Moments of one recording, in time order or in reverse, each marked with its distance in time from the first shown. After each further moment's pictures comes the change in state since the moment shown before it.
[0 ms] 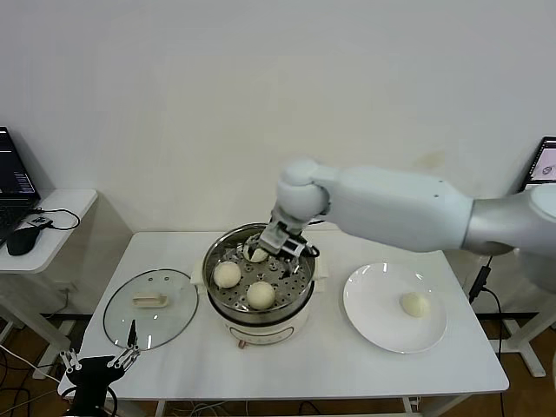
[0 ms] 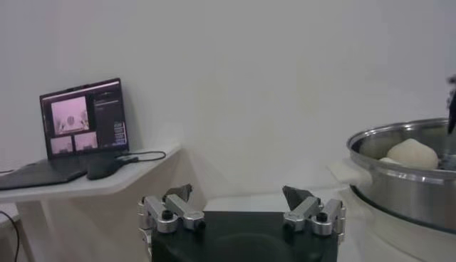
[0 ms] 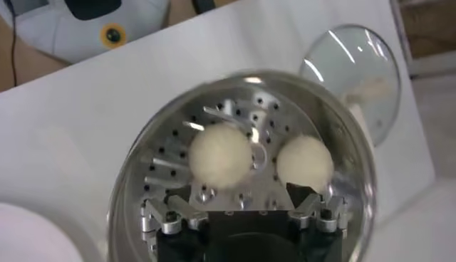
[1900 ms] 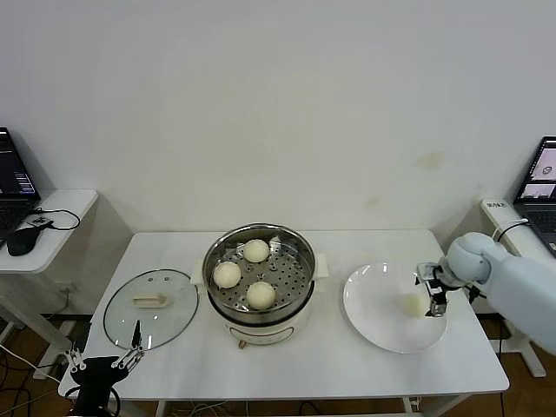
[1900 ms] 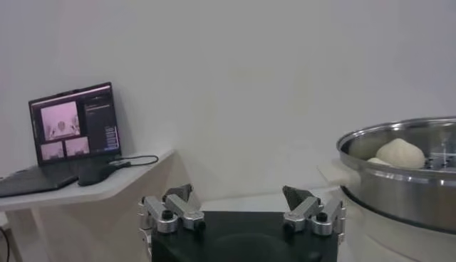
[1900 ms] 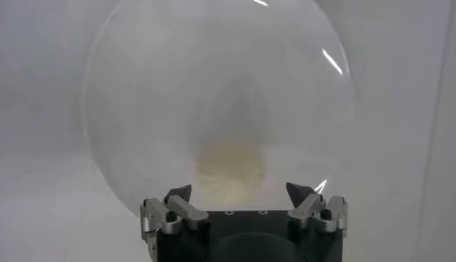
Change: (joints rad) left arm 0.003 0.008 0.014 -0.003 0.013 0.004 0.004; right arm -0.715 -0.513 0.551 -0.158 -0.352 -0.221 0.032
